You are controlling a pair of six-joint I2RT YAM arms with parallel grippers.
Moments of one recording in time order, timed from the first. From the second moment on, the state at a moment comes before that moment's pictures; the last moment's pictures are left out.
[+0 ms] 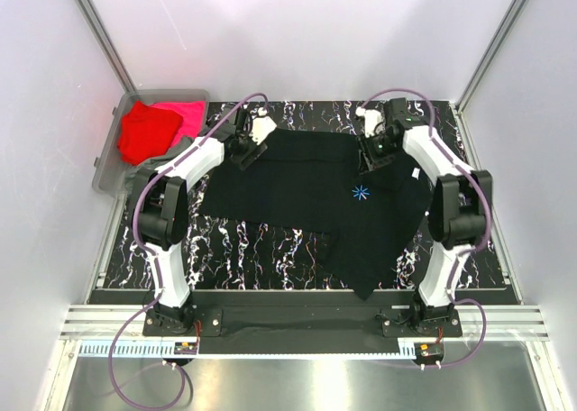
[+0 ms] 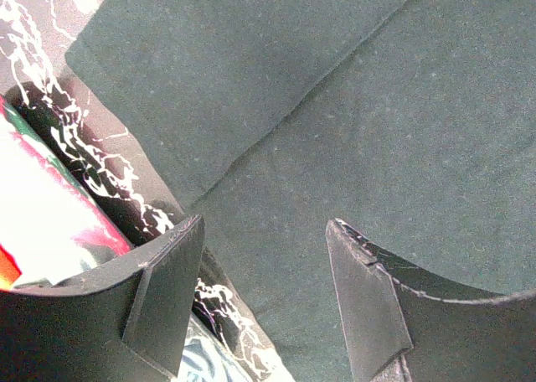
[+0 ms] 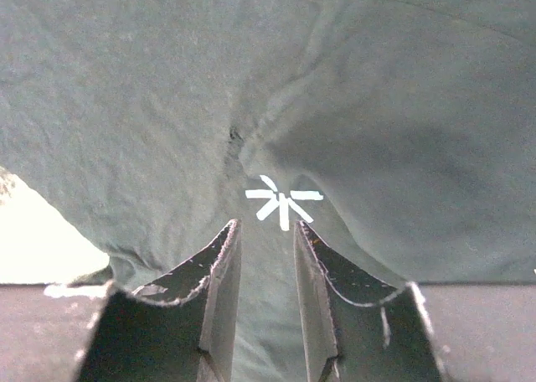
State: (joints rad) left arm -0.31 1.95 1.51 -0.45 0.02 0.58; right arm 0.16 1.95 1.60 -0.78 -0.35 -0.23
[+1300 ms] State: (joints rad) left arm -0.31 1.90 1.47 -0.45 -0.03 0.59; right arm -0.06 2.14 1.69 -0.73 -0.27 -0.37
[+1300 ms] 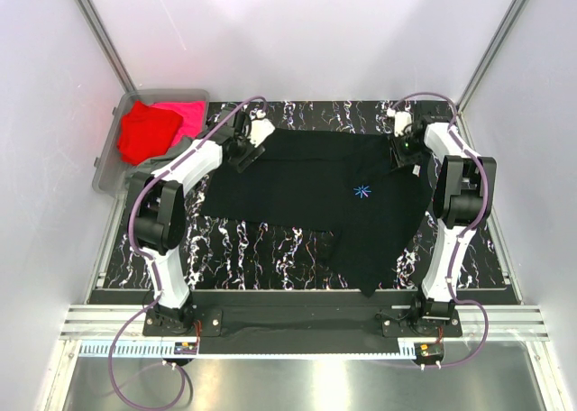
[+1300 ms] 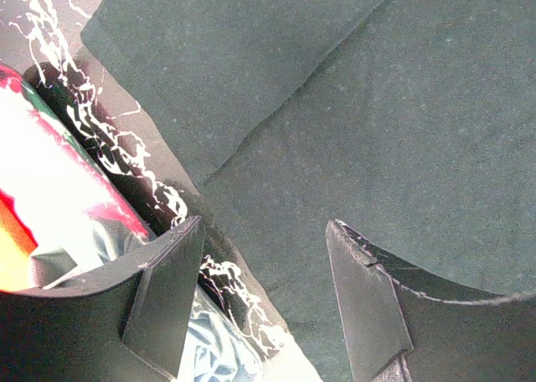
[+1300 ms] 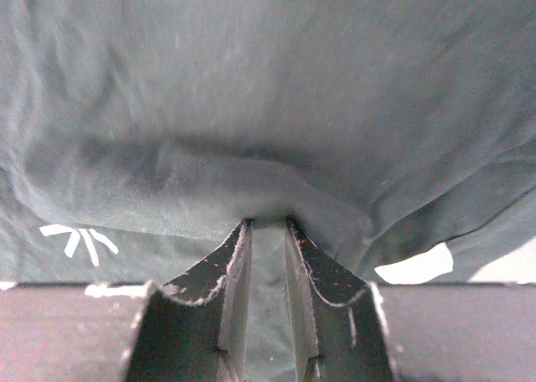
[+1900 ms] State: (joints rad) left arm -0.33 1.90 1.47 -0.45 -0.03 0.59; right arm -0.06 2.15 1.71 -0.70 -0.27 -0.36
